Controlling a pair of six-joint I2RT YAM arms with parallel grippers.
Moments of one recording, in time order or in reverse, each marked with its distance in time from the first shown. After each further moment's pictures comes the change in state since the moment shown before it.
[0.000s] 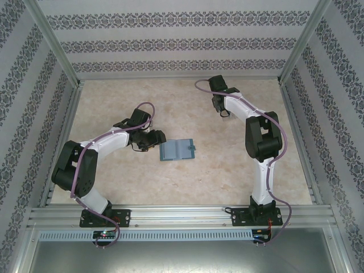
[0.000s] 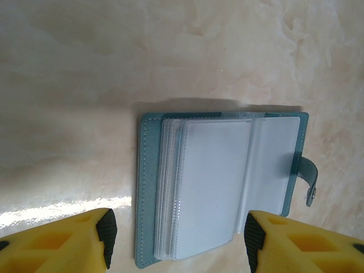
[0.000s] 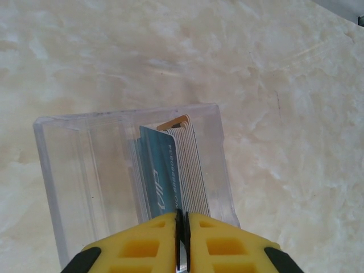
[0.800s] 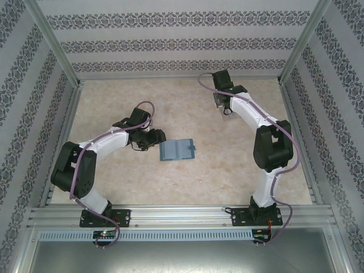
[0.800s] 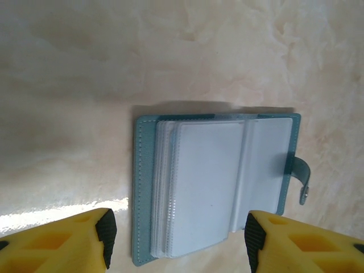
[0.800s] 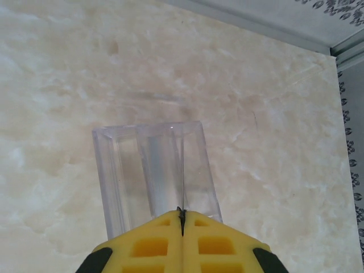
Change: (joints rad) left arm 0.000 -0.019 0.013 -0.012 -0.004 0.005; right arm 0.020 -0.202 -0.072 0.003 -0.054 0.027
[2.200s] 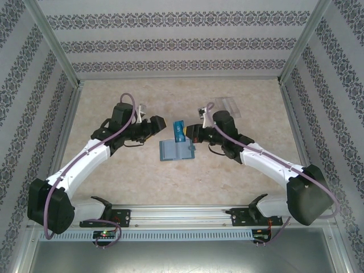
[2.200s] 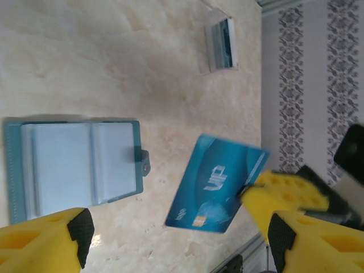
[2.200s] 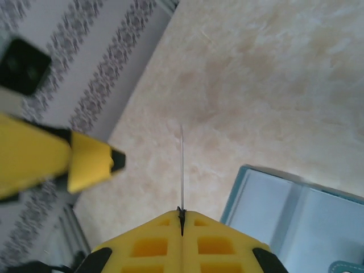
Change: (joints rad) left arm -0.001 -0.361 -0.059 0.121 0.156 -0.147; right arm 0.243 -0.604 -0.826 0.743 -0.899 0.667
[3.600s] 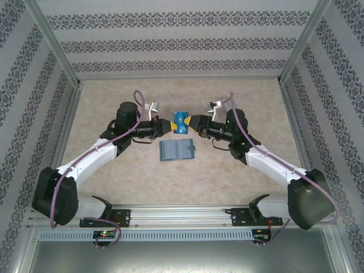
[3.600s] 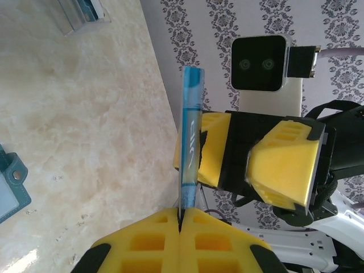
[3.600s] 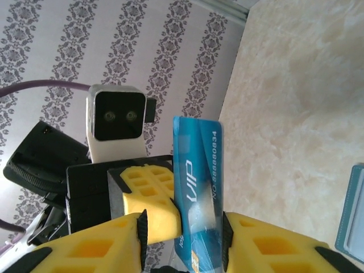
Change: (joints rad) left arm -0.032 0.092 -0.047 0.422 0.343 -0.078; right arm -0.070 -0.032 -0.064 0.298 -0.240 0.426
